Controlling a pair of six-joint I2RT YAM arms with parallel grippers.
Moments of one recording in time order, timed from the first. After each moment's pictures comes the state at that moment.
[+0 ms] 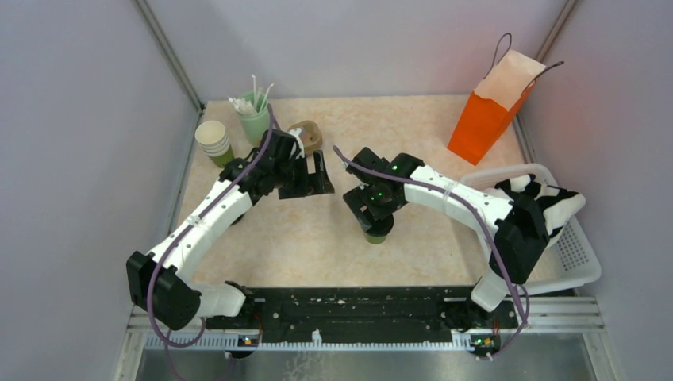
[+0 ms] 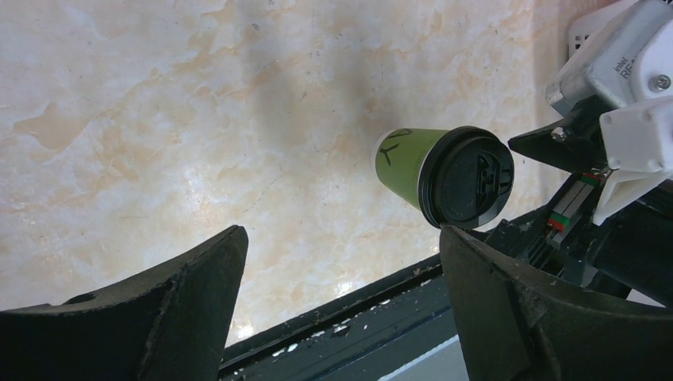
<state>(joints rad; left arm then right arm) -0.51 1.30 1.23 -0.76 0.18 -0.56 0.88 1.65 1.44 -1.03 0.12 0.24</state>
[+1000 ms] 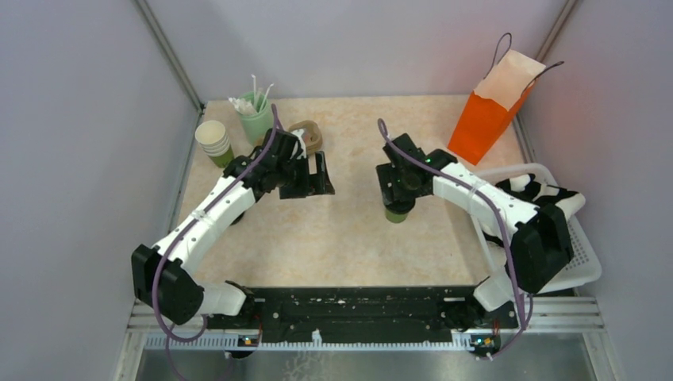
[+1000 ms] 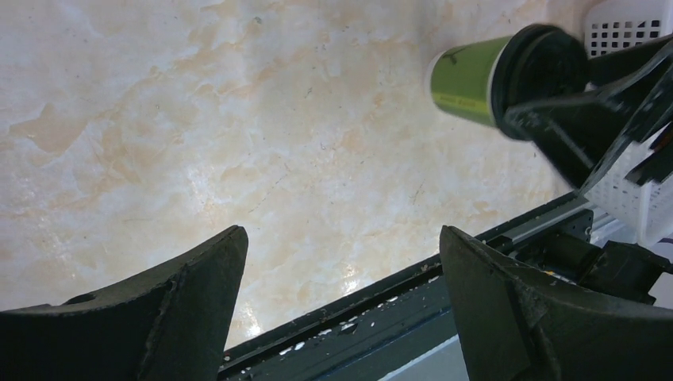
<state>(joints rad) -0.49 1.33 1.23 -0.76 0.20 -0.54 0.68 1.55 1.28 -0.84 0.22 0.35</state>
